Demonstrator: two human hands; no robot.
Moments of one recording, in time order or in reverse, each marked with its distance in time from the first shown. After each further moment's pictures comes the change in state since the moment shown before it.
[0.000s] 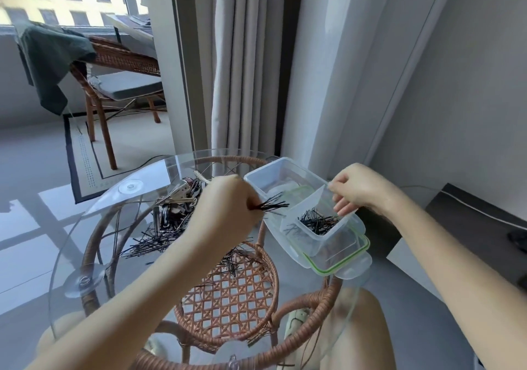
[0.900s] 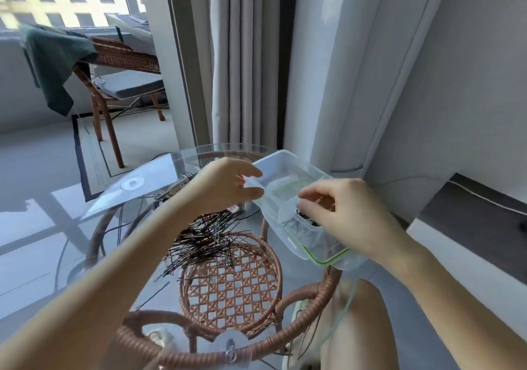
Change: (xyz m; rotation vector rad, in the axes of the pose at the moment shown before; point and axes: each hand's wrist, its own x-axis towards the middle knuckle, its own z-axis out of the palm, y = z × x) left_hand 0.039 -0.021 0.004 -0.135 -0.239 0.074; right_hand -0.092 -0.013 0.021 -0.126 0.171 -0.496
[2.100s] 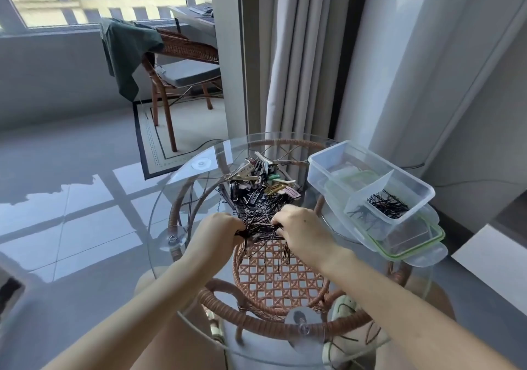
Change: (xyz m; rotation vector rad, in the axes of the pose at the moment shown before) left_hand -0.101 -0.120 0.023 0.398 0.085 -0.183; right_hand 0.030 -0.037 0.170 -0.211 -0.252 -0.271
